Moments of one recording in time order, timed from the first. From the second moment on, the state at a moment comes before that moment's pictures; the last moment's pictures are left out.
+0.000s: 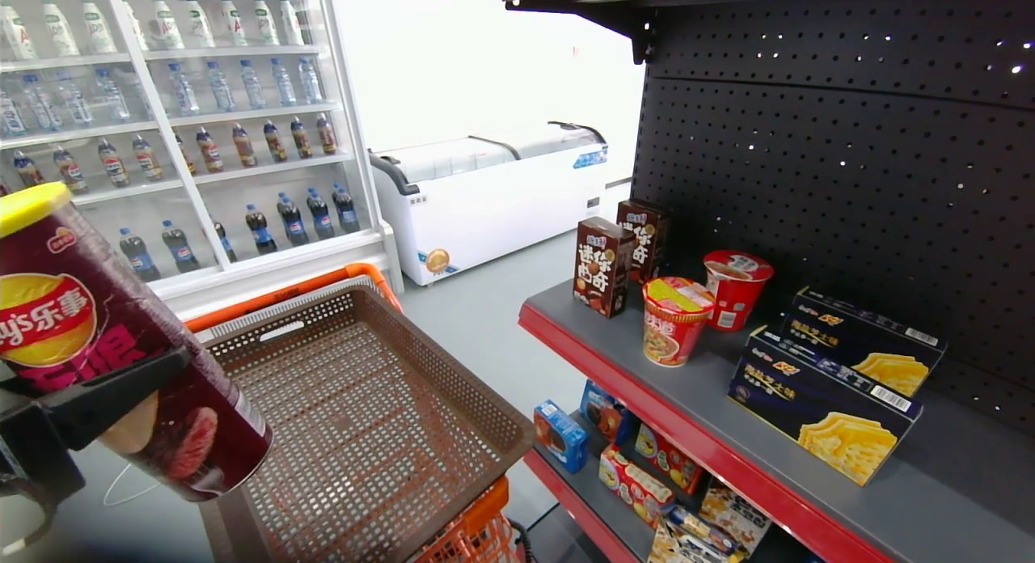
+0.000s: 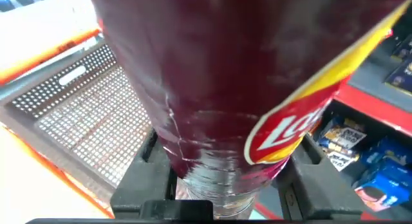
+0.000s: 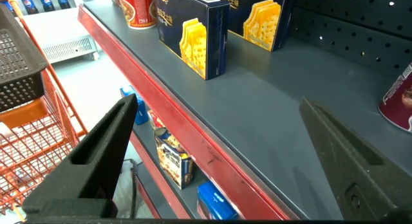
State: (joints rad) left arm -0.12 0.92 -0.53 -0.24 -0.13 -0.09; right arm 0.00 0.00 0.00 0.01 0.03 -0.01
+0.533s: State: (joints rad) left arm -0.12 0.64 -0.44 -0.14 -0.12 -0.06; right arm 0.00 0.00 0.00 0.00 0.03 -0.01
